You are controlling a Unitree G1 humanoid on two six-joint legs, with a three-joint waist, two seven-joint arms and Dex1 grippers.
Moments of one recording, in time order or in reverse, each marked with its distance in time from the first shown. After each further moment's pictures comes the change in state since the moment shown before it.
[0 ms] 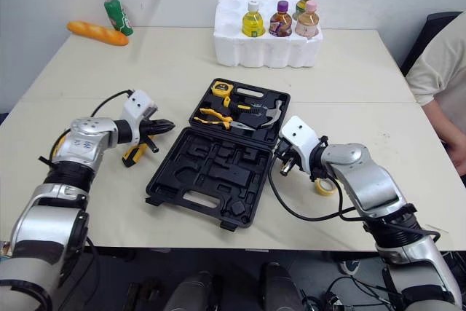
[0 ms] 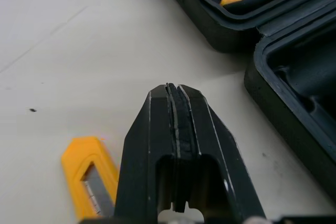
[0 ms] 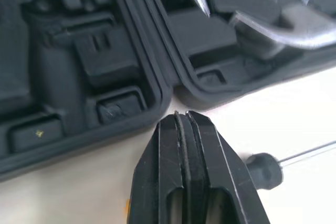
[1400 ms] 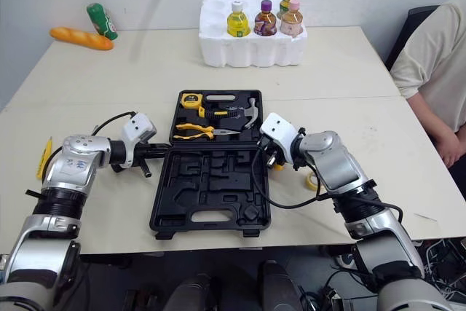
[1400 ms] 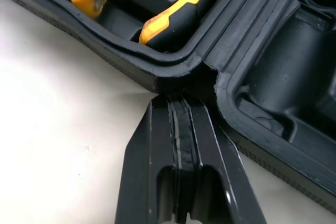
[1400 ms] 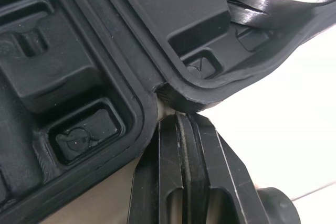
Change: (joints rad) left arm 0.287 0.031 0.091 -0.454 0.033 0.218 -0.187; right arm -0.169 0.174 0.086 0.304 -0.224 -0.163 0.129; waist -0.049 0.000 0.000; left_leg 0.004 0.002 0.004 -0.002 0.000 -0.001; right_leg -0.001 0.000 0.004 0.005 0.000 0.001
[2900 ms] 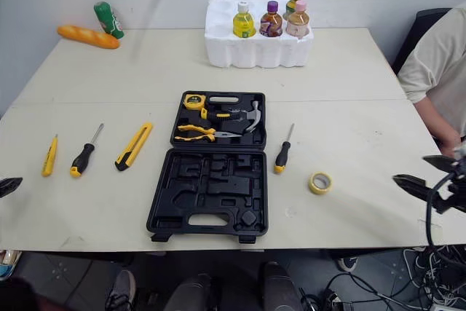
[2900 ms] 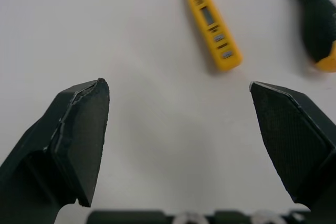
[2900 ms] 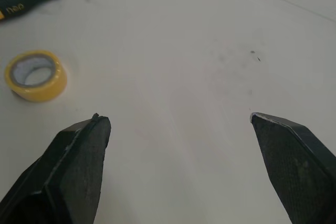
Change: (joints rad) left arm 0.414 0.498 0.581 0.384 -0.306 -0.012 0.081; right arm 0.801 -0.463 -1.022 -0.288 0.436 -0.004 0.248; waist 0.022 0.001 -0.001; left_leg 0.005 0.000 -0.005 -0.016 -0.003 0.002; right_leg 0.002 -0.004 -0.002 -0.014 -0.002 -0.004
